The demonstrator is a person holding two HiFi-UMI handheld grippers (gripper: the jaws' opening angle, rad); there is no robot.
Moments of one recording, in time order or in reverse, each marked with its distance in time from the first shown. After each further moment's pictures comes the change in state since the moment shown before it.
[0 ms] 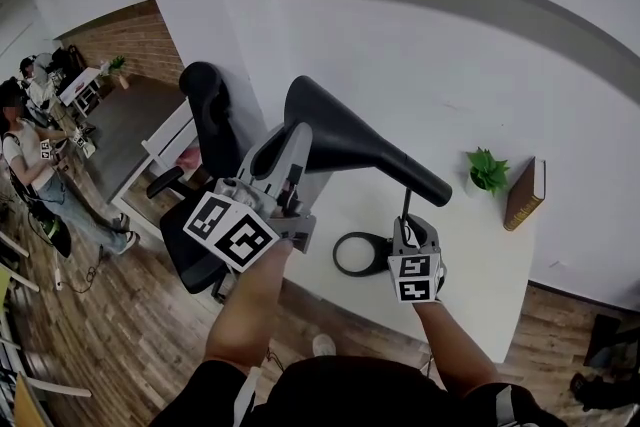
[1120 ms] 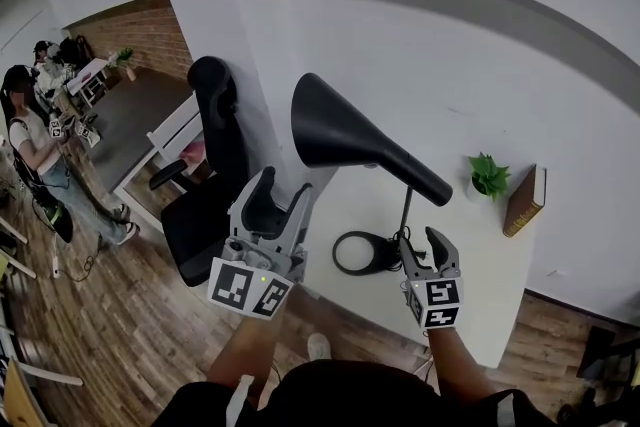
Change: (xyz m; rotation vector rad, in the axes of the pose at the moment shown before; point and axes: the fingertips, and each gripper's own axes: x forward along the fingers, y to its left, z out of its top) left arm -0.080 -0.017 -0.032 0.319 -0.022 0.205; right arm -0.064 -0.005 0.014 0.101 -0.101 0.107
